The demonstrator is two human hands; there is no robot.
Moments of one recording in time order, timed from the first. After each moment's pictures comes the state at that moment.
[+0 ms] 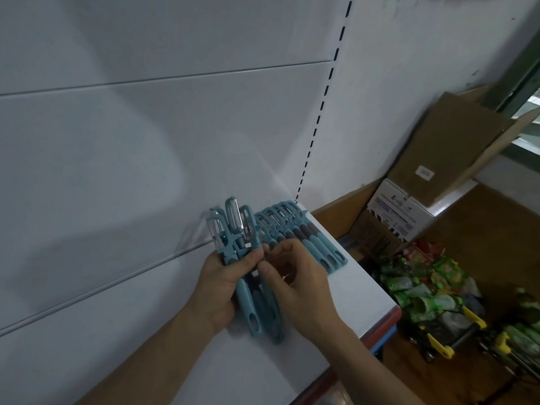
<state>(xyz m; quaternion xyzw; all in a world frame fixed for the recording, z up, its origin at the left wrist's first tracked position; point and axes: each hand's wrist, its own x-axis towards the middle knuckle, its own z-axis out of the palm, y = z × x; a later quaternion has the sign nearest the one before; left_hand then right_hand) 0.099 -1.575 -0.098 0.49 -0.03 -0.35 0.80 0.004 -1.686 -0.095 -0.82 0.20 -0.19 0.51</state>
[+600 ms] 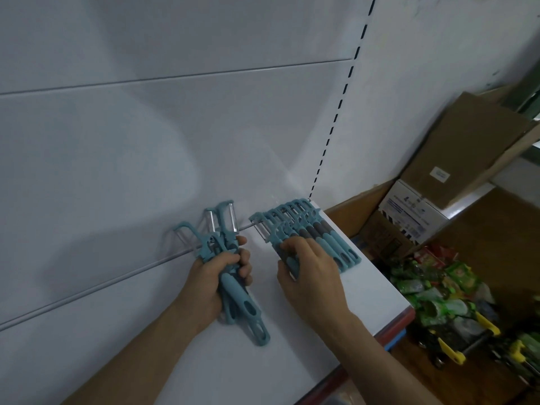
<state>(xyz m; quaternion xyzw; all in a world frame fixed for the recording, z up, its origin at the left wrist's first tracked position) 0.114 -1.540 -0.101 0.43 0.00 -0.37 0.82 0.014 -1.687 -0.112 -0.93 0.20 -0.20 0.25</state>
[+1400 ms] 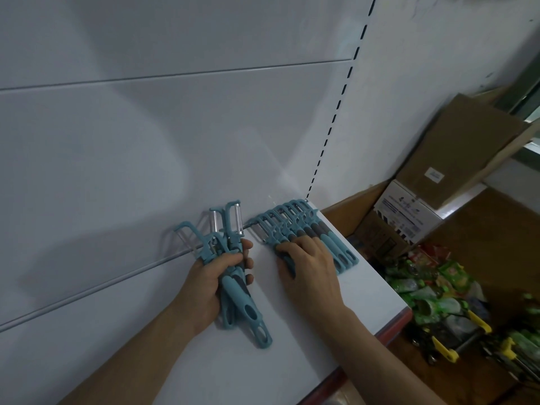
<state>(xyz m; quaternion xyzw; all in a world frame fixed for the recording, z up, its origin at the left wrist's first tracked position) 0.119 -1.538 -0.112 0.47 -0.02 -0.38 0.80 0.027 -1.702 -0.130 -0.95 0.18 -0.21 0.16</state>
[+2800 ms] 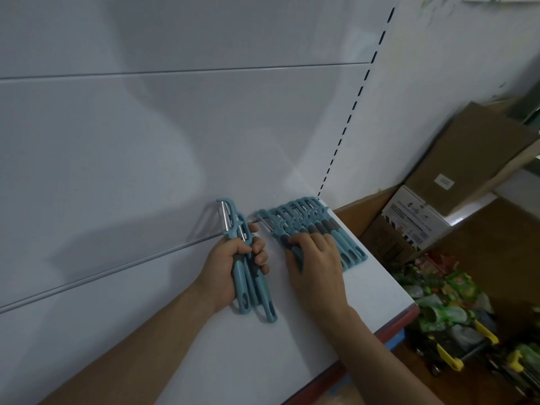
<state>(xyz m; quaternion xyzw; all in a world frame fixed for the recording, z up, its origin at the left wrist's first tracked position) 0.125 -1.545 -0.119 0.36 -0.04 -0.42 0.83 0.024 -1.684 -0.129 -0.93 0.18 -0.29 0.17</state>
